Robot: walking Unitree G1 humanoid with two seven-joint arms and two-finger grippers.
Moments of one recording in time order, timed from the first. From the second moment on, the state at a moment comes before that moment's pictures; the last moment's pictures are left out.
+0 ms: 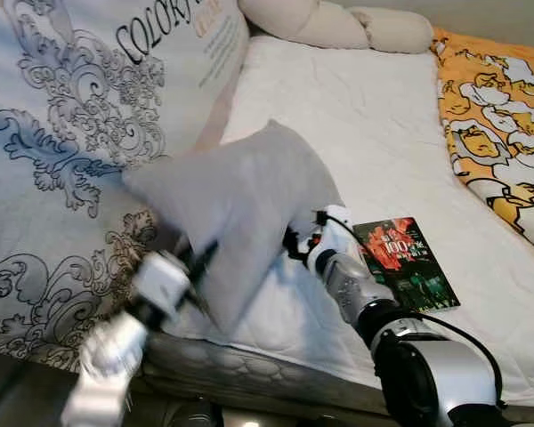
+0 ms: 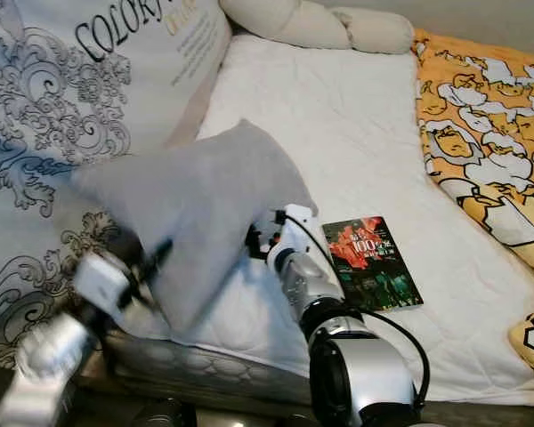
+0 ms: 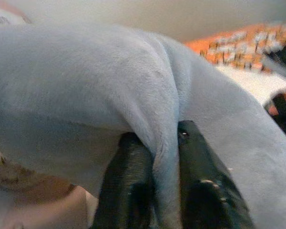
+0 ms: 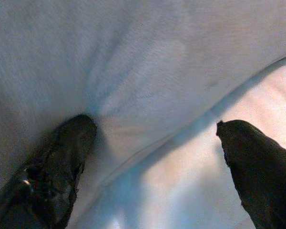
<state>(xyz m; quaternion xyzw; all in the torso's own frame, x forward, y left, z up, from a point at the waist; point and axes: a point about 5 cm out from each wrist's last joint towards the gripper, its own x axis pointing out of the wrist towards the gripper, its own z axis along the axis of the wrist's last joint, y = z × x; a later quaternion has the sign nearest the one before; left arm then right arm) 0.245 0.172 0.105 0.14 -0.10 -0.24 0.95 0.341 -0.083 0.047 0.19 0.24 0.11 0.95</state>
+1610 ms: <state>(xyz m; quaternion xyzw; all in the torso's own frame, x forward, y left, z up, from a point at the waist) 0.371 0.175 0.152 0.19 0.07 -0.33 0.92 0.293 -0.188 0.083 0.07 0.12 0.33 0.93</state>
